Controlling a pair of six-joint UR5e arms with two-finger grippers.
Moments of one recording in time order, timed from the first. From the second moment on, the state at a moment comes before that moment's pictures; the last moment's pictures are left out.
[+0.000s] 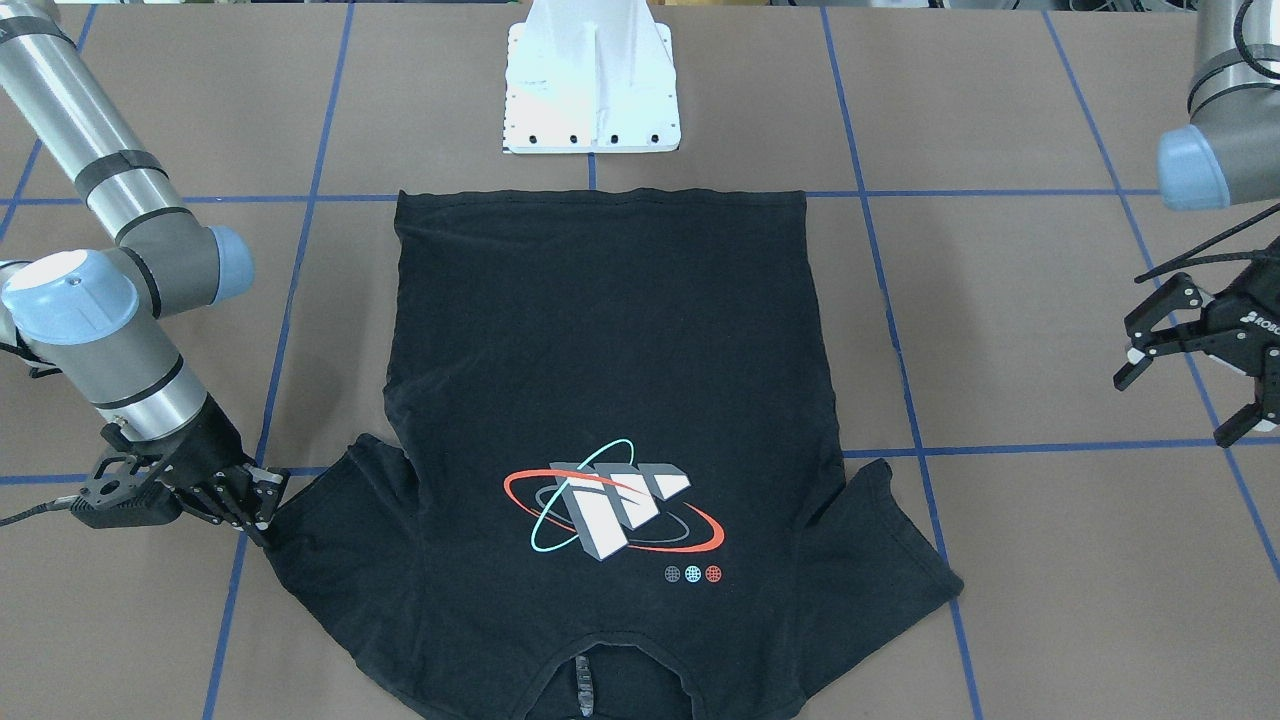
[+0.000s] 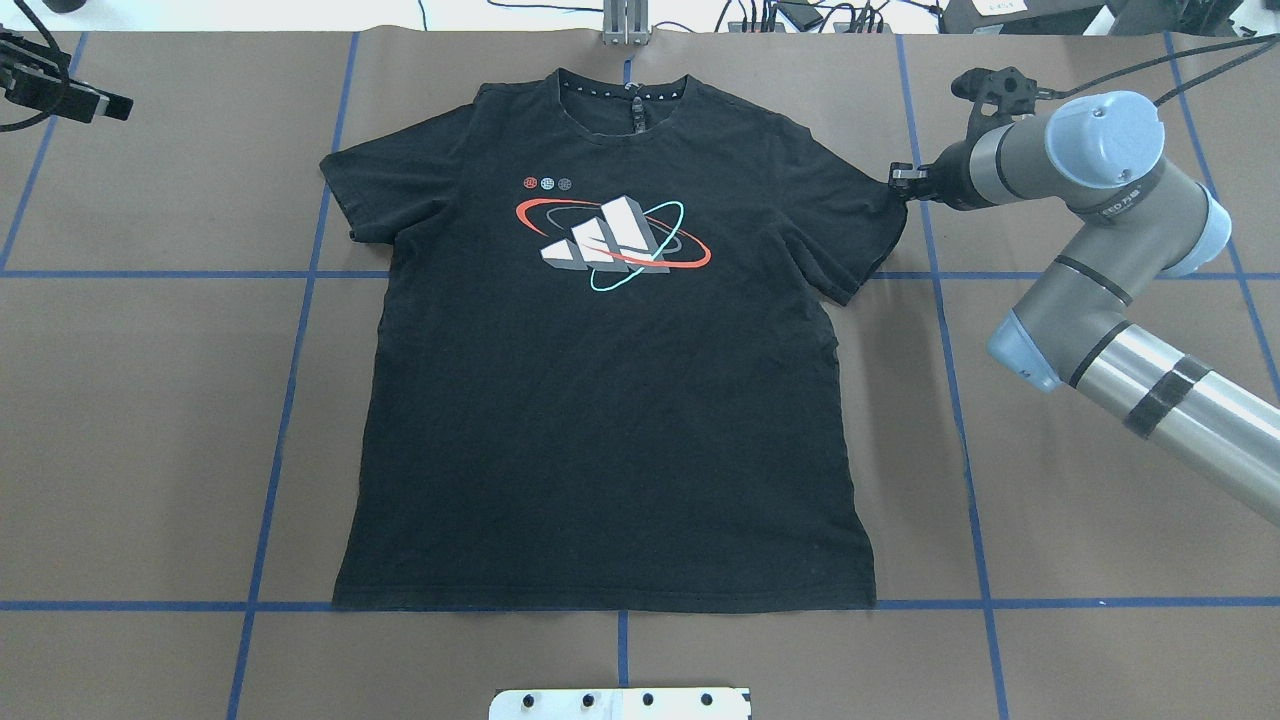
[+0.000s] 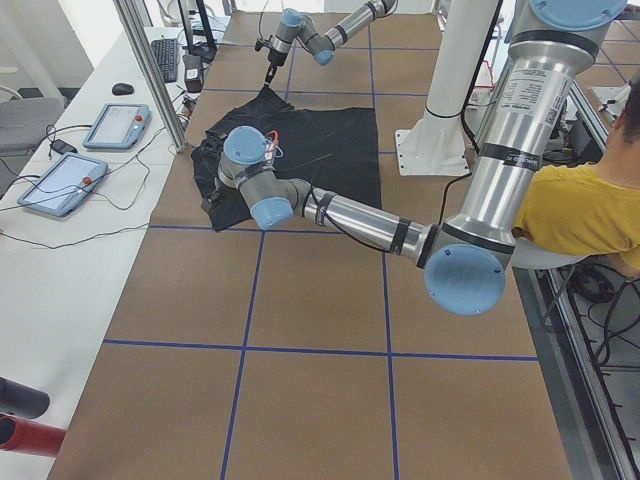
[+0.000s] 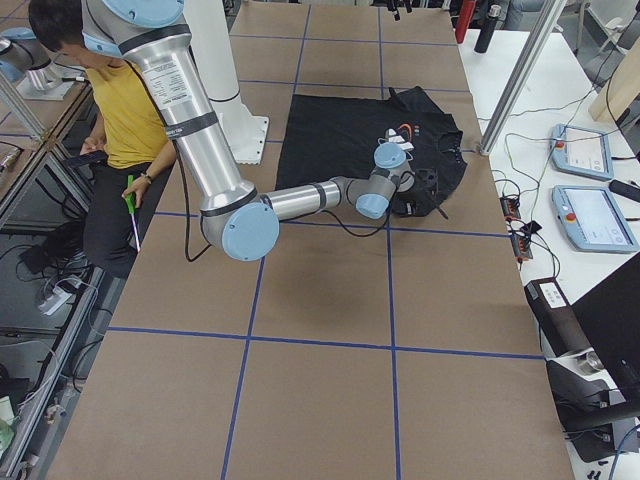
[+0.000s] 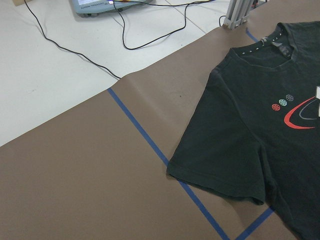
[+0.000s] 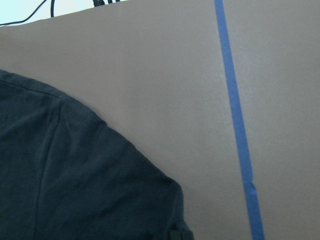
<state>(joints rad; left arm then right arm) -1.28 -1.85 -1.59 -2.31 -2.31 -0.29 0.90 -1.11 1.30 -0.73 1.88 1.14</state>
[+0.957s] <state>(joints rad) -1.27 -1.85 -1.59 -2.31 -2.31 -0.29 0.79 -0.68 1.09 -1.00 1.73 1.37</state>
